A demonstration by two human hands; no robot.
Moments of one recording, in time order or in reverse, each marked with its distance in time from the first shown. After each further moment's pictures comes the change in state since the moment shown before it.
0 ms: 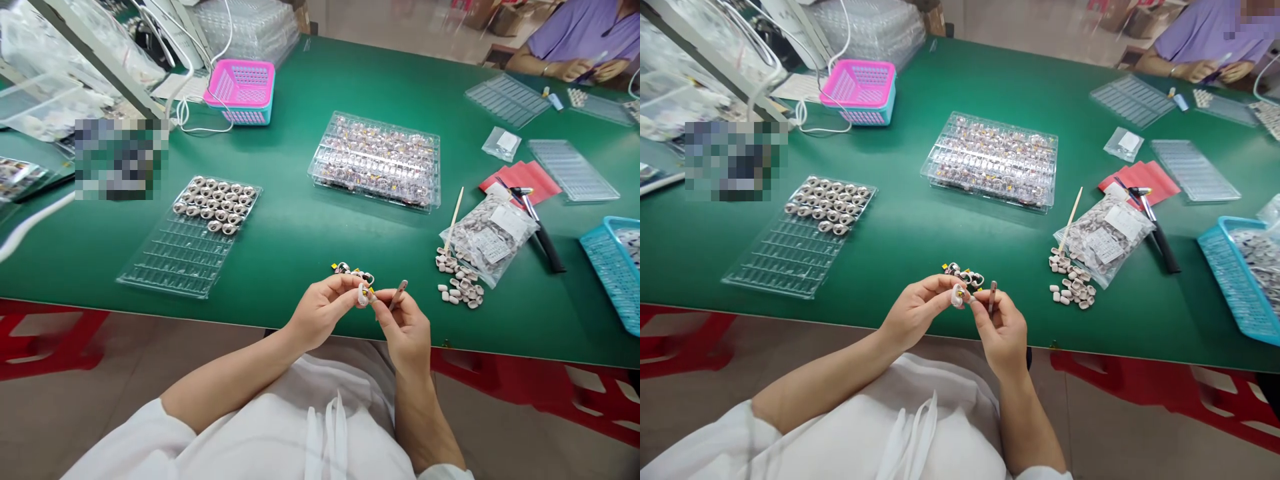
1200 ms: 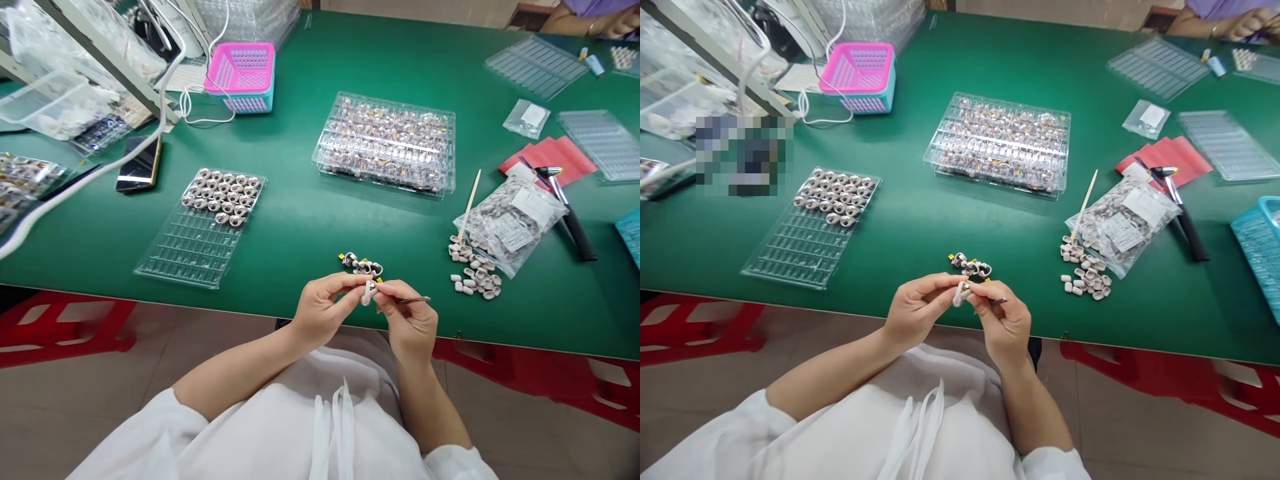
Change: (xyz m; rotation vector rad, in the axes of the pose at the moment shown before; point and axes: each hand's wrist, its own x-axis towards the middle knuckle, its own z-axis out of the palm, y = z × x) left_hand -0.012 -0.013 -0.010 0.376 0.102 0.230; right_hand 0.001 0.012 0.013 0.110 0.032 -0.191
